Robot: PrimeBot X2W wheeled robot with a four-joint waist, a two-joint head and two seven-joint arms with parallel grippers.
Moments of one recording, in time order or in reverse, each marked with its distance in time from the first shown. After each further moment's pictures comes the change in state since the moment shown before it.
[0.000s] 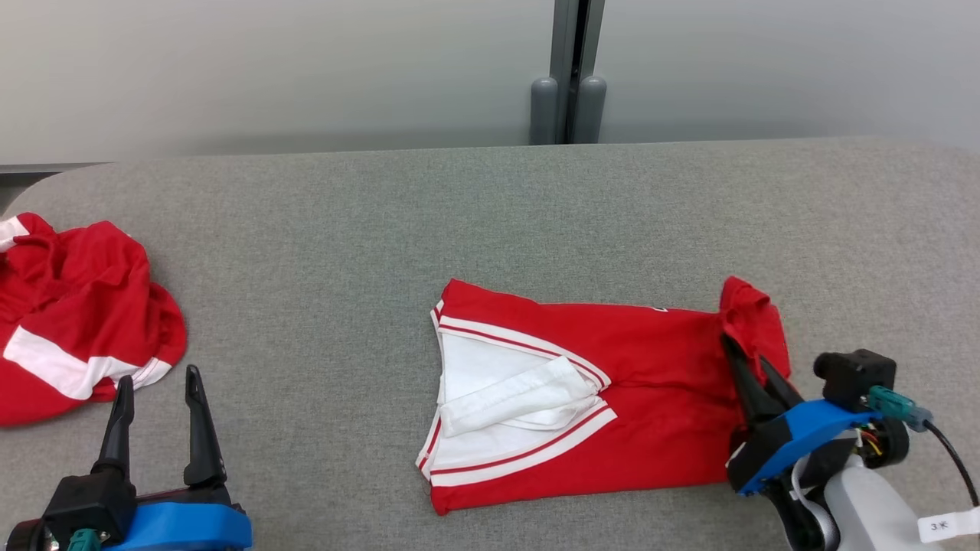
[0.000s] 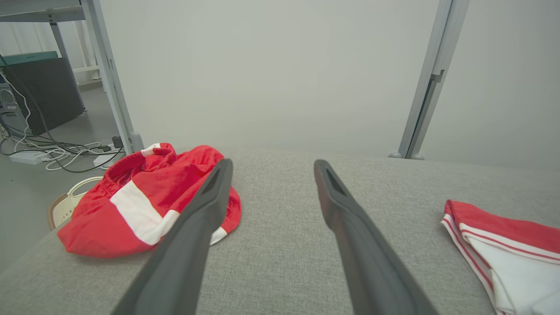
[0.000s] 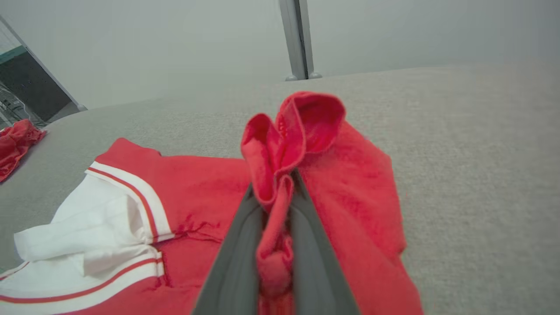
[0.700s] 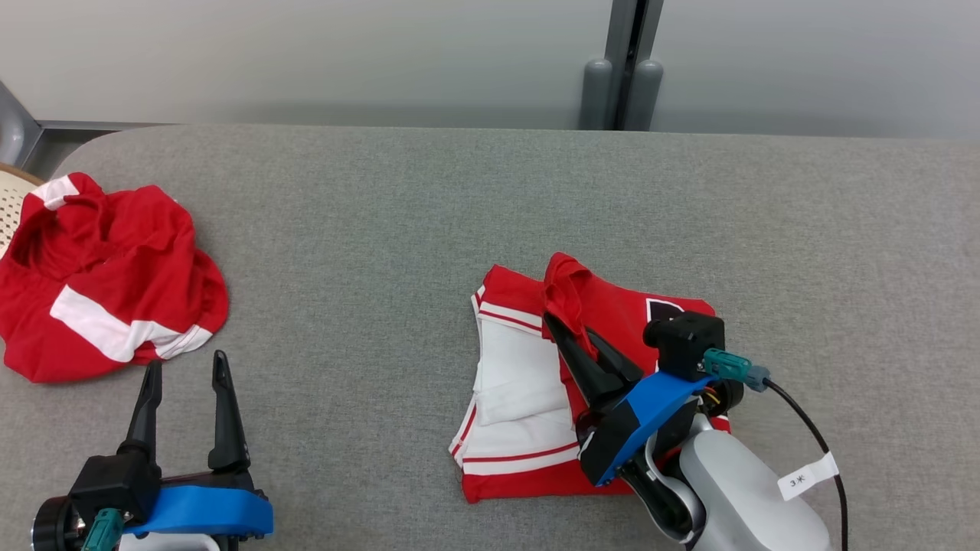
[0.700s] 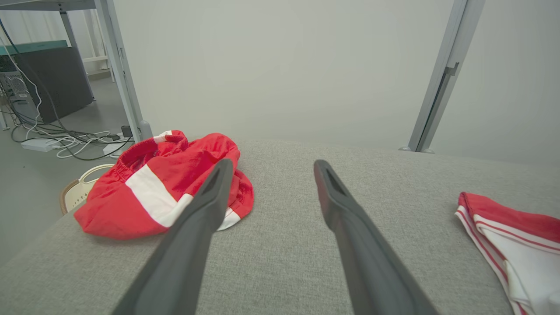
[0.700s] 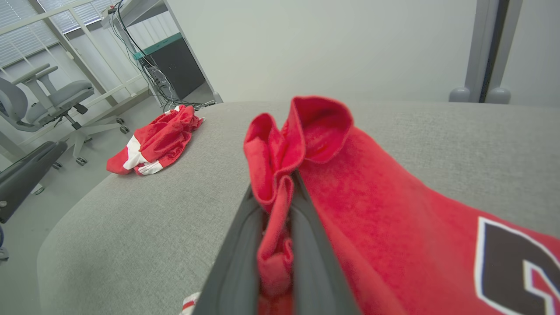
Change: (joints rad) left arm -0.033 -0.001 -0.044 0.030 -0.014 -0.004 0.000; right arm -0.146 0.150 0.297 -0.042 0.047 0.000 0.028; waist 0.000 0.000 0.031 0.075
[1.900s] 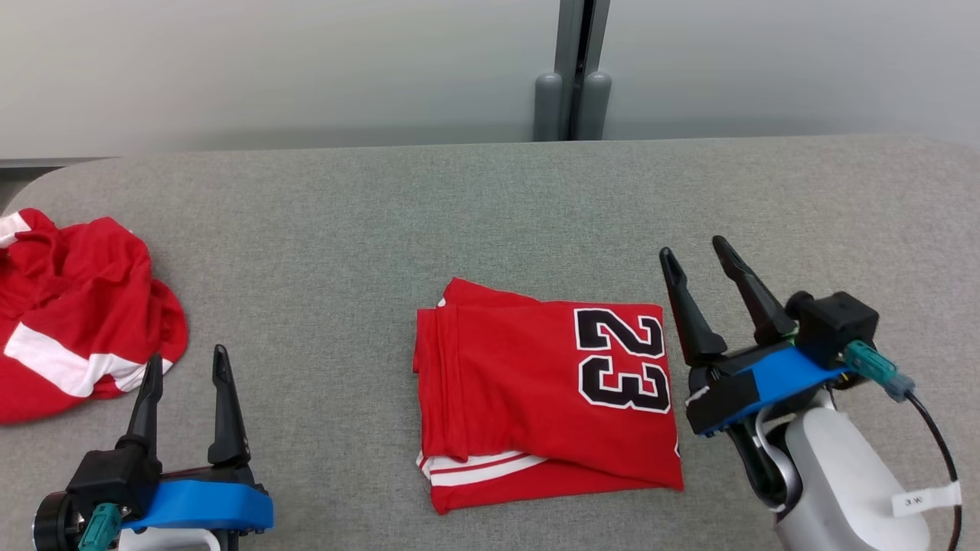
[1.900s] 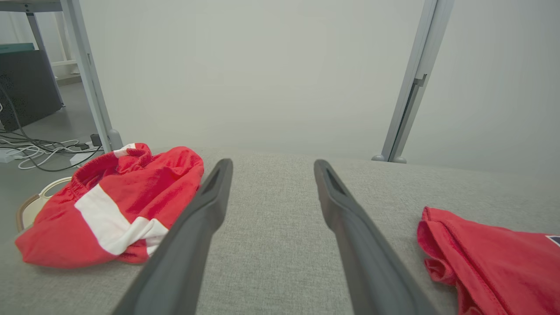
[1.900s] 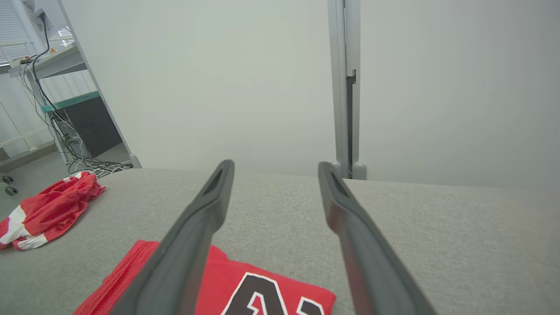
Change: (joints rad) left arm -0.019 0.000 -0.009 0.012 -0.015 -0.003 0.000; right arm 0.027 -0.070 -0.239 -0.064 -0.146 0.000 -0.132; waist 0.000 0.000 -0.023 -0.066
